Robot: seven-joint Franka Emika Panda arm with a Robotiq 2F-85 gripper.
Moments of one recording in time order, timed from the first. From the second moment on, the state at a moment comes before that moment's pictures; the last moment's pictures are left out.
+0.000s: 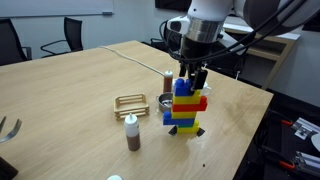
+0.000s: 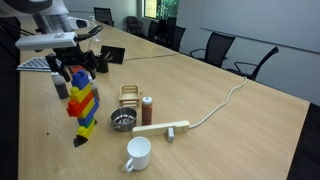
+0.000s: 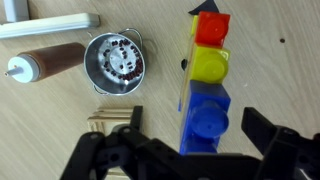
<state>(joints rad) 0.26 0.13 0.24 -2.16 -0.24 2.37 -0.24</state>
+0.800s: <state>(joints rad) 0.25 0.17 0.24 -2.16 -0.19 2.42 -0.24</state>
